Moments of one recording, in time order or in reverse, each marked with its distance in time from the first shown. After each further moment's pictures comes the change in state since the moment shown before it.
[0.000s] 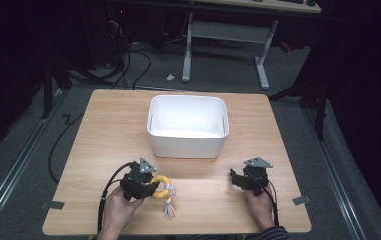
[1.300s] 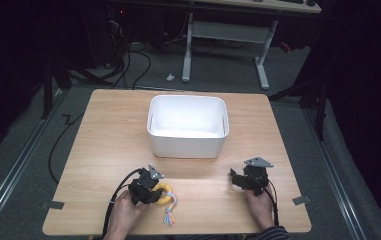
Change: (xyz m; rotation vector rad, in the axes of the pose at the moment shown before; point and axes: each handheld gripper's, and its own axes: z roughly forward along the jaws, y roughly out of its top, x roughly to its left) left arm -0.009 -0.014 0.041 0.101 0.019 0.030; right arm -0.001 0.000 0.000 0.003 0.005 0.010
